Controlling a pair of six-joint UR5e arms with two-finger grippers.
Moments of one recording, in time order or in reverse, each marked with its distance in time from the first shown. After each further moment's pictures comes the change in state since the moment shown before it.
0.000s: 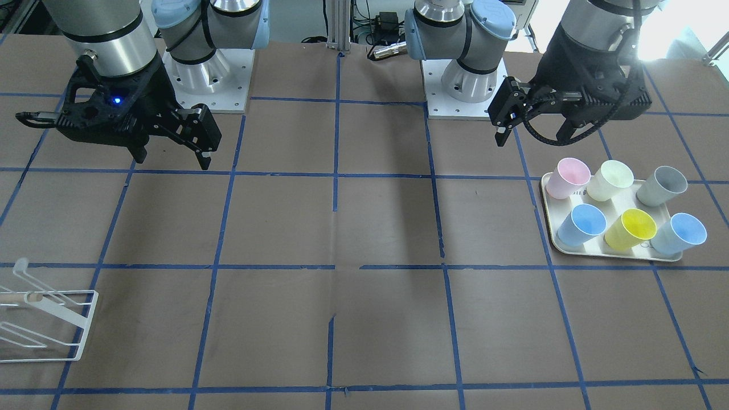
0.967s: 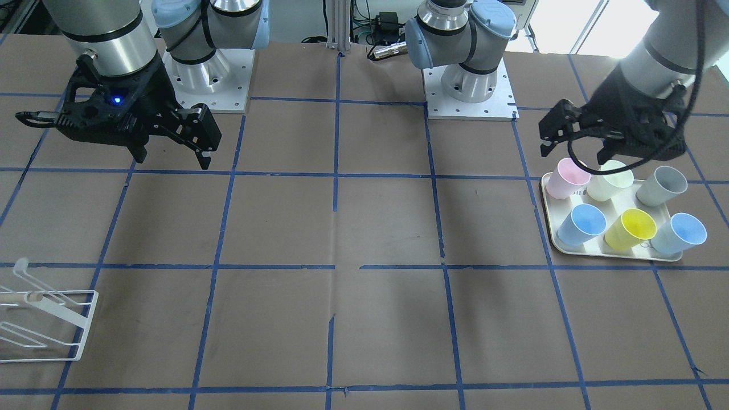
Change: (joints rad) left arm 0.250 -0.030 -0.093 -0.012 -0.005 0.448; right arm 0.000 0.000 0.000 0.000 0.000 0.000
